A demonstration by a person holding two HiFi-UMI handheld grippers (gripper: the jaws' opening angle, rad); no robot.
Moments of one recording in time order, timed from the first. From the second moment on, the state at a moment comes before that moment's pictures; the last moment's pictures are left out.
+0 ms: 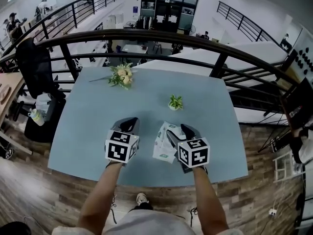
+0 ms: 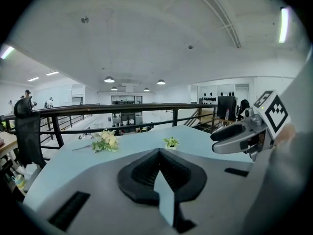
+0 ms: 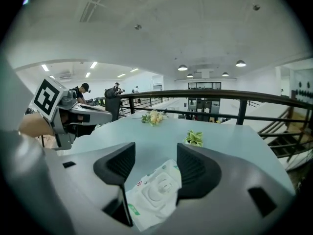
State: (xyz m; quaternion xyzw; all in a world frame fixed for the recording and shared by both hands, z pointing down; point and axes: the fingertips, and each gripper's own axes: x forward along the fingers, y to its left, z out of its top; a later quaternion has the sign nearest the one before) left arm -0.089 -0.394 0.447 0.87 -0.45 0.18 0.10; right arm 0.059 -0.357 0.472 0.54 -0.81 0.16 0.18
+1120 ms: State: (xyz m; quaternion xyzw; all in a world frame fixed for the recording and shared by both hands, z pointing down) left arm -0.082 -0.391 0.510 0.88 -0.41 0.21 0.14; right arm 0.045 -0.352 0.561 0.52 -0.79 0.24 0.23
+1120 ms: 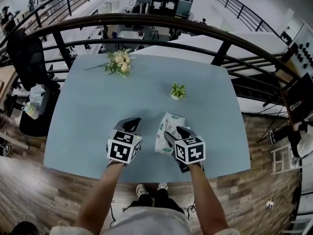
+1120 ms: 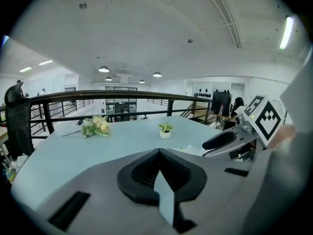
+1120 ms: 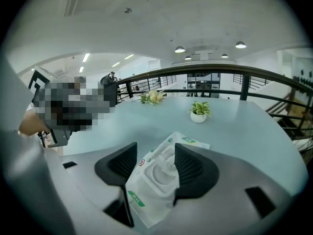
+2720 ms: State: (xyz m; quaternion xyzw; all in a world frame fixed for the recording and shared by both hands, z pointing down) left arm -0.090 -0.379 0.550 0.85 -0.43 0.23 0.17; right arm 0.047 -0.357 0.597 0.51 -0.77 0.32 0.20
